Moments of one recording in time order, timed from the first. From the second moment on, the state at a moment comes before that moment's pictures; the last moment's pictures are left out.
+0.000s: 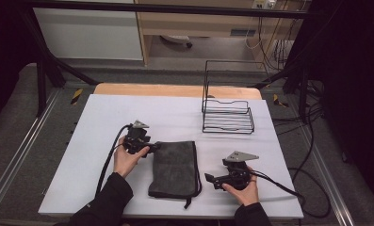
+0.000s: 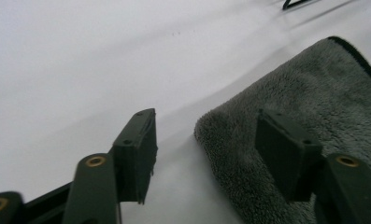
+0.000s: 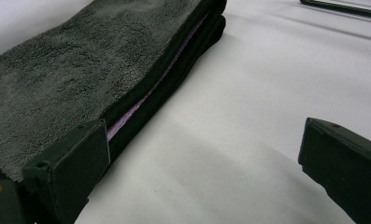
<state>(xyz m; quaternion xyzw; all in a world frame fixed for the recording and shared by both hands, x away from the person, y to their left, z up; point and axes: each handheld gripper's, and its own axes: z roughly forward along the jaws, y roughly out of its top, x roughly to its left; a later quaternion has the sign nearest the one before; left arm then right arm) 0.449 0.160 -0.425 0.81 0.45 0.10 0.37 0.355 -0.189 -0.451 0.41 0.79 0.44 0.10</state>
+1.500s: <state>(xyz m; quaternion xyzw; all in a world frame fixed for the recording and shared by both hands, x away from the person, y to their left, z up) 0.452 0.151 -0.444 0.82 0.44 0.07 0.36 0.435 -0.122 -0.432 0.44 0.77 0.44 0.12</state>
